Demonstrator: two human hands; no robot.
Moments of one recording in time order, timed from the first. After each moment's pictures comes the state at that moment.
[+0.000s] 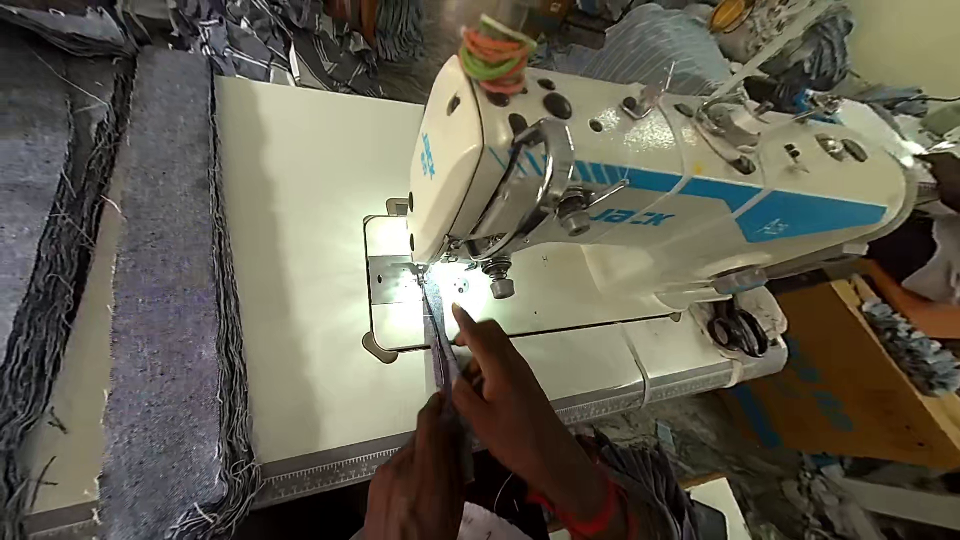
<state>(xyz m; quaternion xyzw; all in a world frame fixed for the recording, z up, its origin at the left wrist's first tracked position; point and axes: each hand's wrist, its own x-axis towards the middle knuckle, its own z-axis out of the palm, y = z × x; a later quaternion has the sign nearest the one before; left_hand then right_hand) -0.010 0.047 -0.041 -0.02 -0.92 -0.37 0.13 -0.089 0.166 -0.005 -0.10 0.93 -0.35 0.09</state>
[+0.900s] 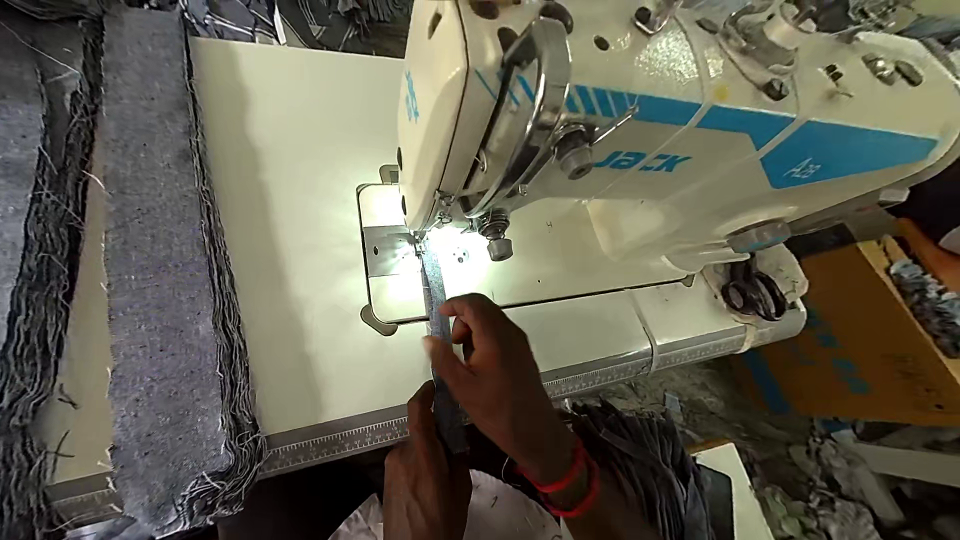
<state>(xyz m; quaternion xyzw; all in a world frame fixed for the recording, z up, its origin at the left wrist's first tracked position) 0.012 0.058 -0.061 0.03 -0.89 -0.45 0.10 -0.080 0.153 -0.011 -0.12 0.93 -0.35 -0.02</state>
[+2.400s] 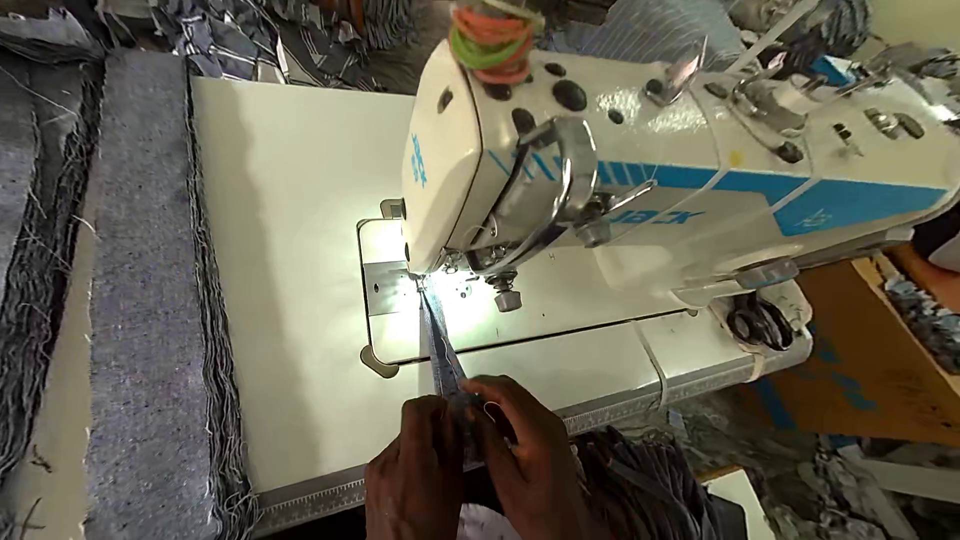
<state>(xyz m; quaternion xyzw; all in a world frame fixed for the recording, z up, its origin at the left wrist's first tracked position) -0.037 0.046 -0.042 0.03 -0.89 -0.42 0.18 -0.056 0.170 -0.025 -0.11 0.88 -0.46 -0.06</state>
